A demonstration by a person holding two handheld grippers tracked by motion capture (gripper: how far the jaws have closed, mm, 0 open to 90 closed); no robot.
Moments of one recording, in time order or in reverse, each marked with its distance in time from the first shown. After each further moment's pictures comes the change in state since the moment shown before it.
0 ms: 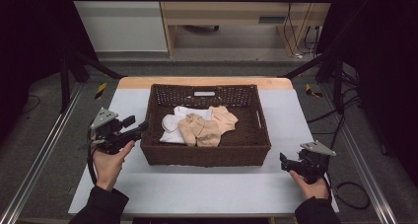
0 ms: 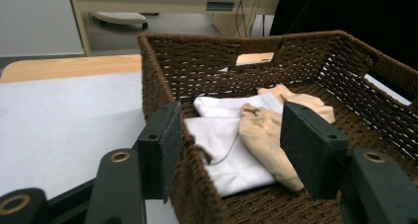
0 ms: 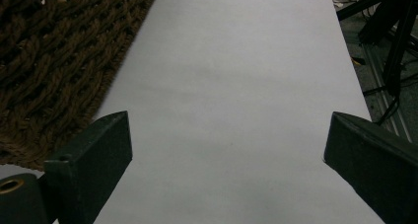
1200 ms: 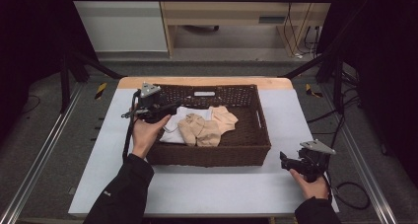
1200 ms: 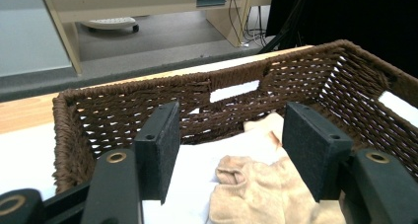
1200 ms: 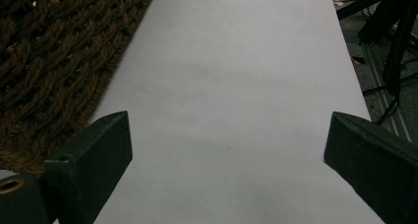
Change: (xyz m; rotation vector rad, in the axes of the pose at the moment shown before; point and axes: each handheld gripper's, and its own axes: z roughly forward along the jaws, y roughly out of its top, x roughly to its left) left arm -0.039 0.043 0.100 0.045 0.007 0.070; right arm -0.002 0.002 0.004 0.006 -0.003 0.000
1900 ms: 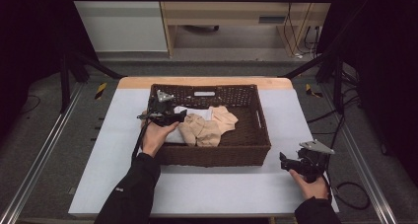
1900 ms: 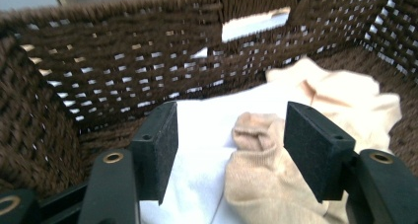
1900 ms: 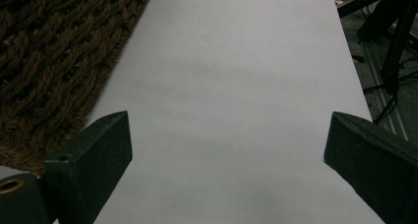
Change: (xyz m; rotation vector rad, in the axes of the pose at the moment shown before) left arm 0.000 -0.035 0.047 0.176 0.034 0.059; right arm 0.001 -0.001 0.000 0.009 -0.006 -0.010
